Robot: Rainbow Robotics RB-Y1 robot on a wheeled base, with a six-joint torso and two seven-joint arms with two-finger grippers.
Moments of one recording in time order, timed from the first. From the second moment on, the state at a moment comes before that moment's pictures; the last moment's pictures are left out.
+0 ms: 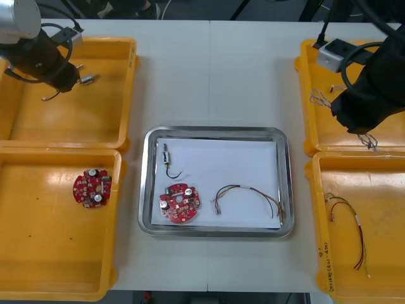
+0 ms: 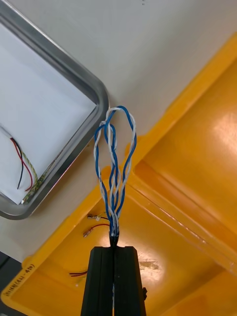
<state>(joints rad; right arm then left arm) -0.85 -0.99 0.31 -2.06 -1.14 1.92 1.36 -1.05 0.72 -0.28 -0.89 0.69 1.34 -1.93</state>
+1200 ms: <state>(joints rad) -0.95 -0.68 0.60 -1.85 -0.96 1.76 1.80 -1.05 0.73 -0.14 -1.20 0.62 1.73 -1.75</state>
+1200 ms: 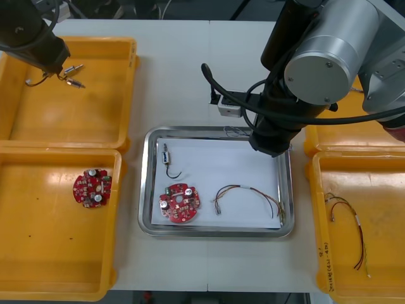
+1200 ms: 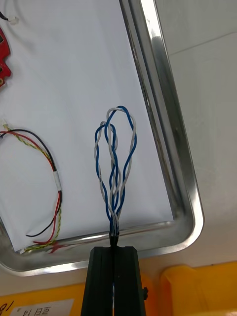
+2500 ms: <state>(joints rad) -0.95 -0.58 0.87 -1.56 -0.86 1.51 1.72 -0.95 0.73 -0.14 -1.22 0.64 1.60 -1.75</state>
